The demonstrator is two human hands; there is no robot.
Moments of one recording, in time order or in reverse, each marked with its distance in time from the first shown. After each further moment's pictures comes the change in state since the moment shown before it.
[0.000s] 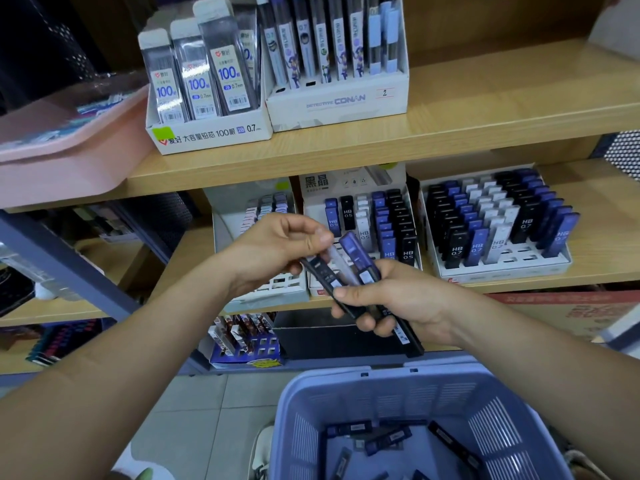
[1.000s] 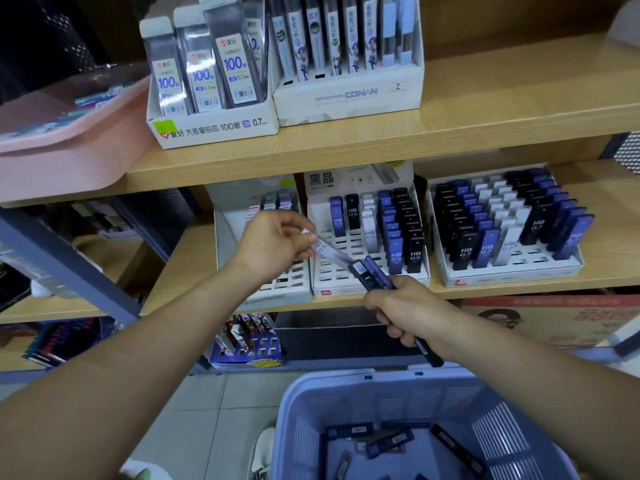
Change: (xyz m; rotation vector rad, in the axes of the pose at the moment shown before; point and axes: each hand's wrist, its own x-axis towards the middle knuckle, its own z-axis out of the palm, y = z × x) left_hand 0.025 -0.030 -0.008 0.203 0.367 0.043; right_hand 0.022 0.029 -0.006 -0.222 0.358 0.160
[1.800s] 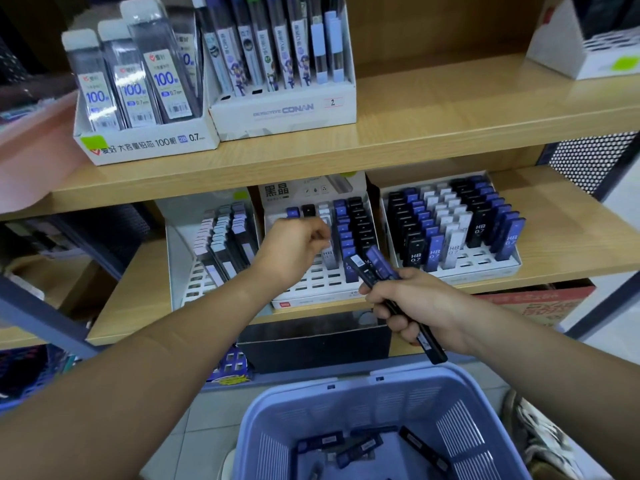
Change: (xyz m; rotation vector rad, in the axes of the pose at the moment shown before) left_hand 0.032 0.013 0.072 0.563 -0.001 0.450; right_hand -0.017 0.008 -0.062 0.229 -0.030 0.018
